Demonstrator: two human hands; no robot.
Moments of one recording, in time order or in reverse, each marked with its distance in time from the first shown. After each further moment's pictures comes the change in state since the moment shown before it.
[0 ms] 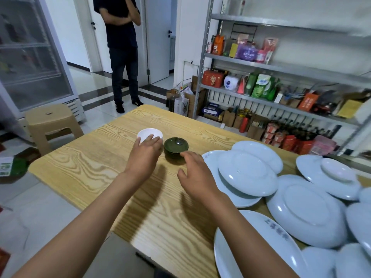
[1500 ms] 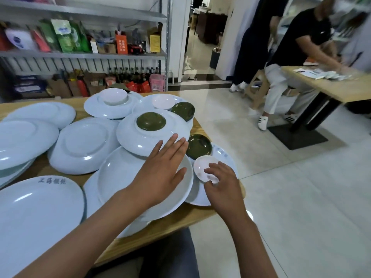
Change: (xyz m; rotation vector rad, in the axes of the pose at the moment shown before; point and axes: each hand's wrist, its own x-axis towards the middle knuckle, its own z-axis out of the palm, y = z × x) left_hand -0.164 0.526 0.004 -0.442 -0.194 1.036; right_hand -0.471 0.210 -0.194 -0.039 0.691 1.035
